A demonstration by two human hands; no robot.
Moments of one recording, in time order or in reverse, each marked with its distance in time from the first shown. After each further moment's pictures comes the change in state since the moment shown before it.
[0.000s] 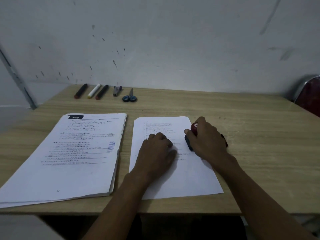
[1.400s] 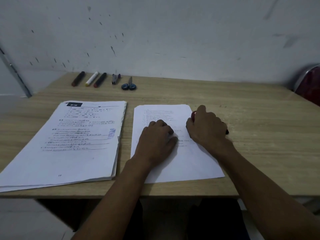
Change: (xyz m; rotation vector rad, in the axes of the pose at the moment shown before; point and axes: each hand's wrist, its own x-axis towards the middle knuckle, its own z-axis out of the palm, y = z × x) left_hand -0.002 -0.004 0.002 -0.029 -0.010 -0.012; right_hand 0.001 -0.007 0.010 -0.197 0.044 0.060
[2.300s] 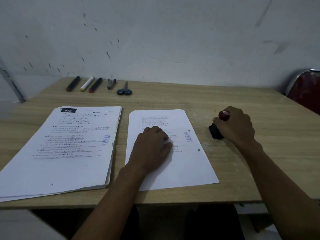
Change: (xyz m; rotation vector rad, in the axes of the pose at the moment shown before) left_hand 0.000 -0.003 0.001 -0.006 -0.044 -0.011; right_hand 0.028 0.081 -0.024 0.312 0.095 0.251
